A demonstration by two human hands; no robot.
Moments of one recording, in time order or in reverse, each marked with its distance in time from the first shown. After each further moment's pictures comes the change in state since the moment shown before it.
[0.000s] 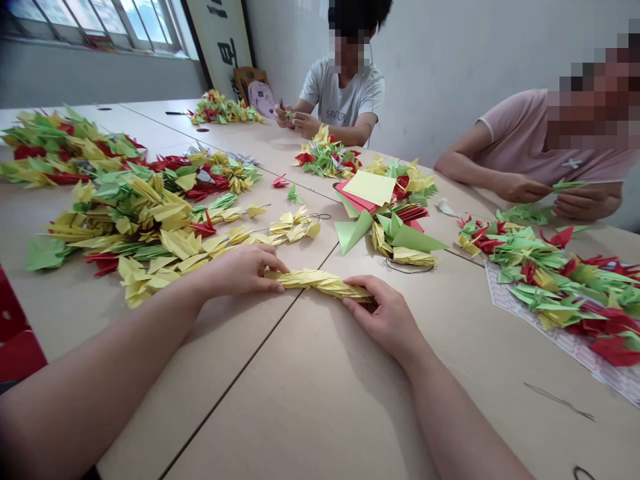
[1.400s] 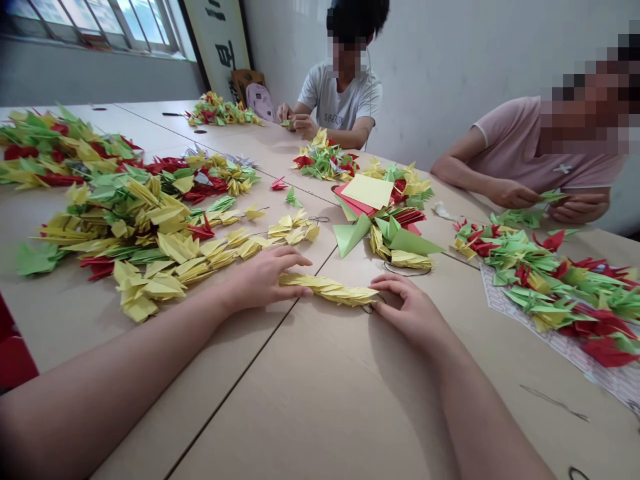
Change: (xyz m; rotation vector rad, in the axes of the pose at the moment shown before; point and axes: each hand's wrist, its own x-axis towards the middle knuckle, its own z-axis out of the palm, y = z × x) left_hand 0.014 0.015 0.025 -0.080 0.275 0.171; right_hand 0.005 0.033 -0.030 0.105 -0.024 0.228
